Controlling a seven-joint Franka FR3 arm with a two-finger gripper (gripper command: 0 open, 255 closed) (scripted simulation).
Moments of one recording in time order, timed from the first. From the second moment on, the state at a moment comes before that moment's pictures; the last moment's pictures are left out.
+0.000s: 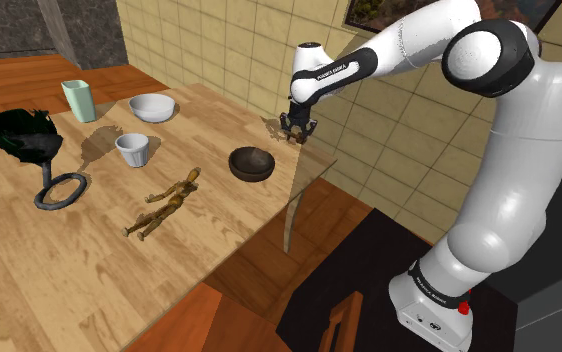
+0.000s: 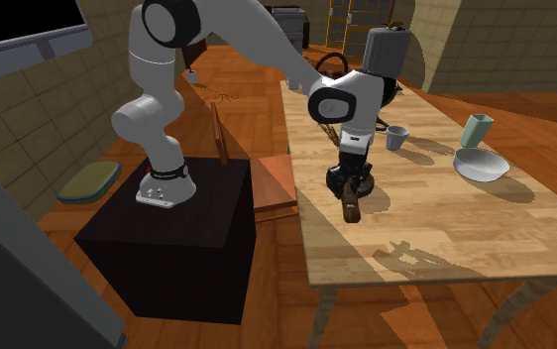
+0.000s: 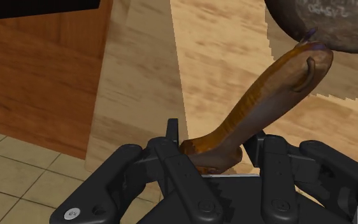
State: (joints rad) arm -0.24 0.38 0.07 -1.87 -0.20 2.25 1.04
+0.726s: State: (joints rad) arm -0.15 0.40 0.11 -1.78 -0.21 2.16 1.16
